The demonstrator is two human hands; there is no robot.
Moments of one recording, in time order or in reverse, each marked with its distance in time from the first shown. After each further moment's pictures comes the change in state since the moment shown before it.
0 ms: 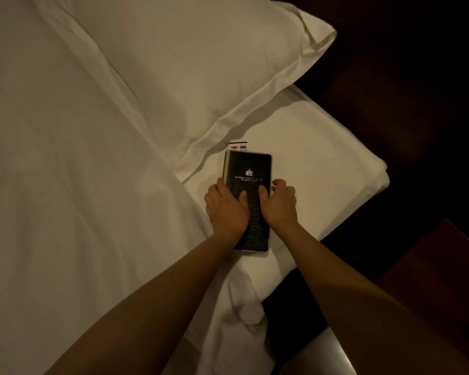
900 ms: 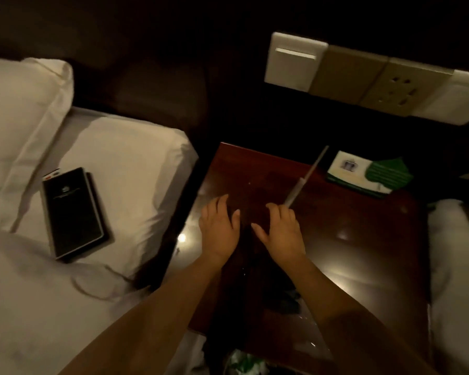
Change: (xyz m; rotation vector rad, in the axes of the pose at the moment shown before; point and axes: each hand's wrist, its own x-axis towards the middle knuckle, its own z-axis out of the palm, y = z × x) left_hand -0.291 0.114 0.143 0.115 -0.292 0.752; right_hand -0.226 0.297 -0.198 -0.243 0.404 0.089
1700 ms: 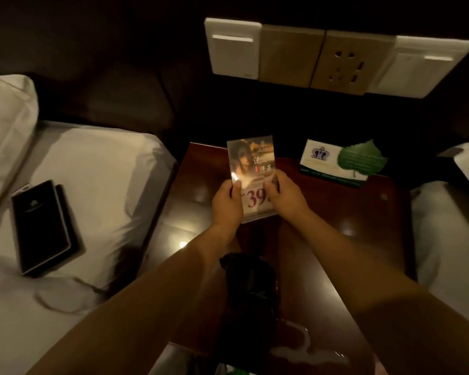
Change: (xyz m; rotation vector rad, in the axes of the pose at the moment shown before) left_hand 0.020 0.092 0.049 -0.660 -0.084 -0.196; right_hand 0.053 0.071 -0.056 0.466 -0.012 0.128
